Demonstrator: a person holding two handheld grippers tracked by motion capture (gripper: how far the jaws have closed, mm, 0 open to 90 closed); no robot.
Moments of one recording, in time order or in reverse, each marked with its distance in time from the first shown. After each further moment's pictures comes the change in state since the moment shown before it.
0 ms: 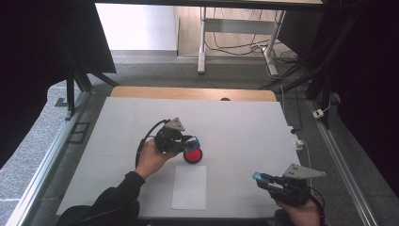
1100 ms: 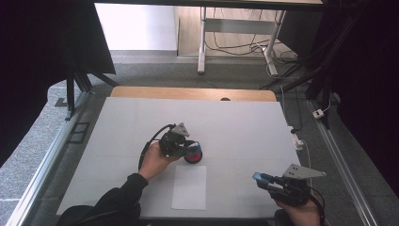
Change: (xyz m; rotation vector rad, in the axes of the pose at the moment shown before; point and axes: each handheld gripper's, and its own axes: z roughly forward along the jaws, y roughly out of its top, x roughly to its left) left arm 0.000 -0.010 0.026 0.069 -0.008 0.036; right arm 0.000 0.000 0.000 -0.002 0.005 -0.002
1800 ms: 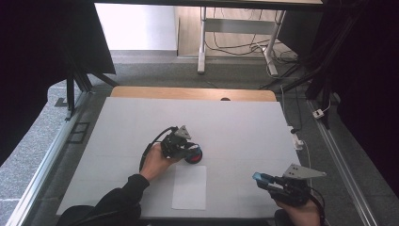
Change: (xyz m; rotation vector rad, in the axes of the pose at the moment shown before) left arm 0.000 -0.004 0.011 0.041 0.022 0.020; right arm 0.000 0.000 0.000 0.001 -0.002 -0.001
